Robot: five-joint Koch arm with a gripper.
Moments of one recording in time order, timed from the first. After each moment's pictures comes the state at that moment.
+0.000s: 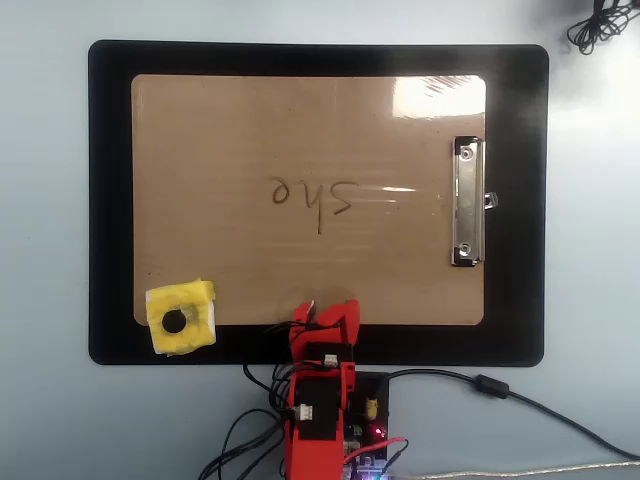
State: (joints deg) arm -3.5 131.4 135.1 63.0 -78.2
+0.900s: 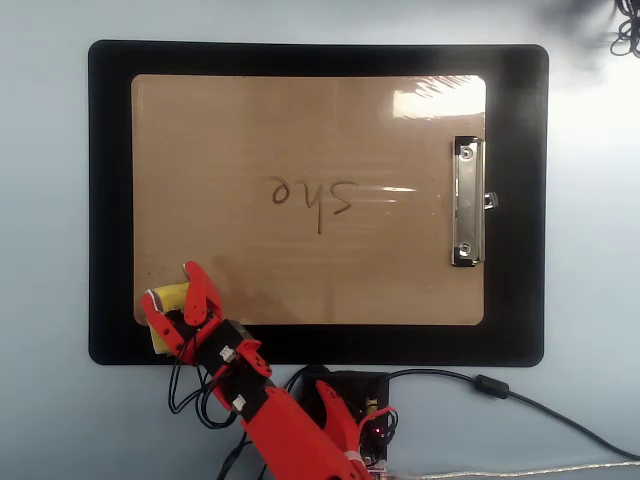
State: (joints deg) arm -57.4 112.6 140.6 -4.0 -102.9
